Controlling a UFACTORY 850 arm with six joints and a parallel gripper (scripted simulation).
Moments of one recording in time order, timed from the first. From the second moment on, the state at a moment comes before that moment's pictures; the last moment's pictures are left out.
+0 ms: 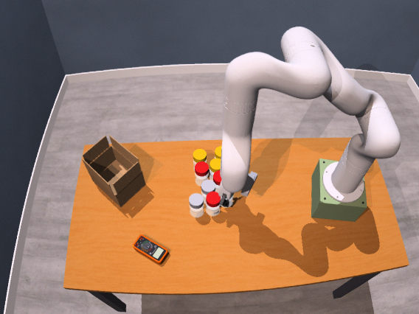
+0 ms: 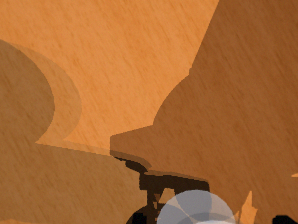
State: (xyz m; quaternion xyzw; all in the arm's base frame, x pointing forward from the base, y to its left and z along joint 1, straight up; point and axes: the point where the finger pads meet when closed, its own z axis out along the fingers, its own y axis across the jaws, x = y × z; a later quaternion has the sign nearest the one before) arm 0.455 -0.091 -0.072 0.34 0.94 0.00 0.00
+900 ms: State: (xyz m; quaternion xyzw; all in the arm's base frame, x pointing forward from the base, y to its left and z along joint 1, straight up) arm 0.464 -0.098 -0.063 0.34 0.94 0.00 0.00
